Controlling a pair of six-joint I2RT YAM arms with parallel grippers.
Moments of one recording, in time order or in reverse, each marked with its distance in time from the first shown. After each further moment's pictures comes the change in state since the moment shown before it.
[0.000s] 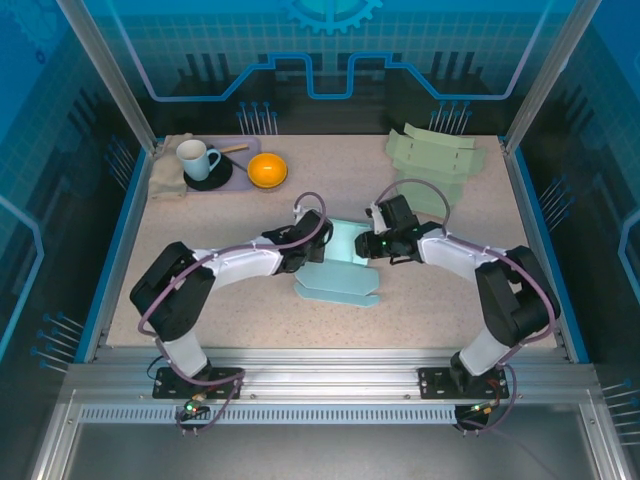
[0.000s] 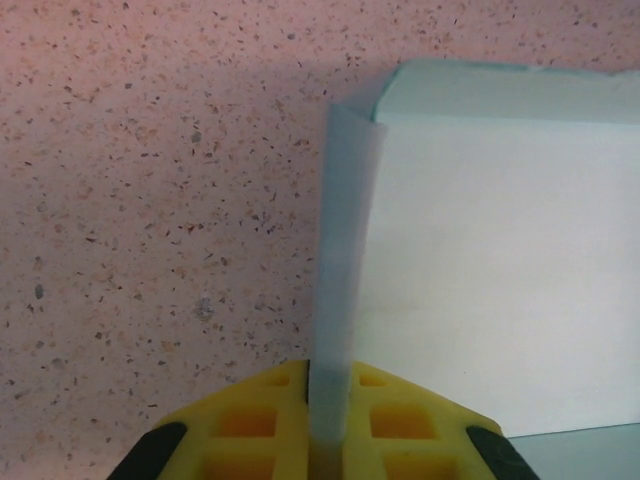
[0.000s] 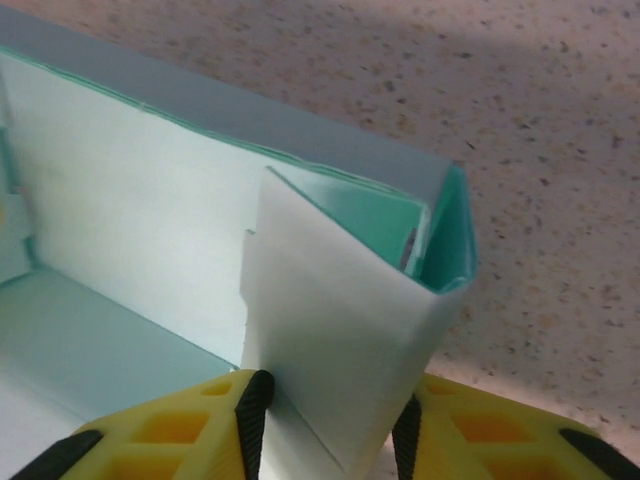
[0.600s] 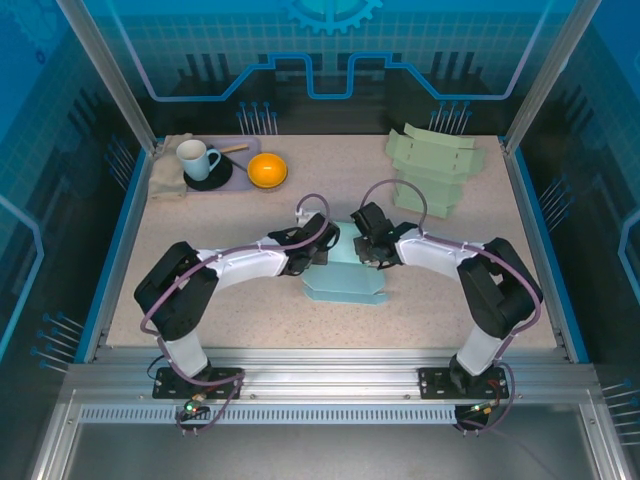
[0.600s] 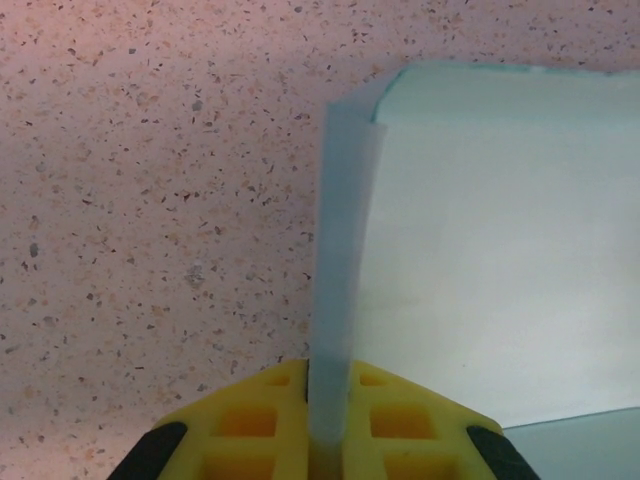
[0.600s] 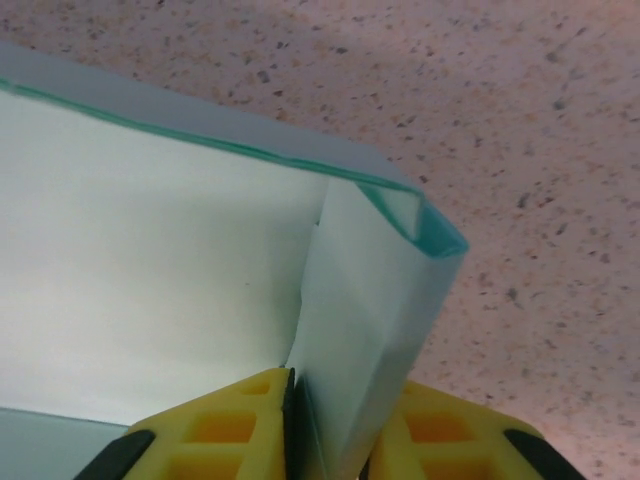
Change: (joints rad) left arm -0.035 0.007 0.026 -0.063 -0.048 -0.093; right arm 0.142 0.083 0.084 -0.111 0.439 0.035
